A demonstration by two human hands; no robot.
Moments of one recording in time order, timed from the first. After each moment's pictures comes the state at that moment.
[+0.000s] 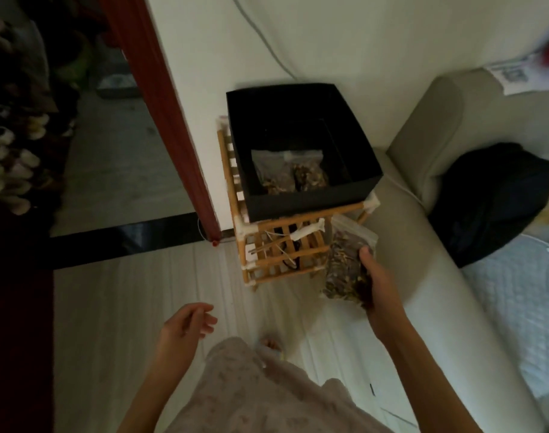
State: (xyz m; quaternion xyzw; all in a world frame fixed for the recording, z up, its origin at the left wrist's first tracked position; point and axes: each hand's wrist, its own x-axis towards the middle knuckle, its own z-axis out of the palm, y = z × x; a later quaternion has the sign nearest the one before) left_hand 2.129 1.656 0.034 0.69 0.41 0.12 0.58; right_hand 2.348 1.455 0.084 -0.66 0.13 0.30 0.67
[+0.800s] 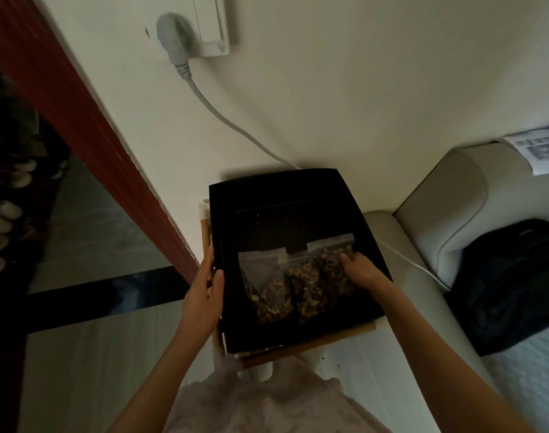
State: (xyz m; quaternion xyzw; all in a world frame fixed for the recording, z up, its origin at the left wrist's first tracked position) left_hand 2.396 1.781 0.059 0.75 0.36 0.18 0.52; right_hand 2.619 1.604 0.061 -0.90 -0.05 0.37 0.24
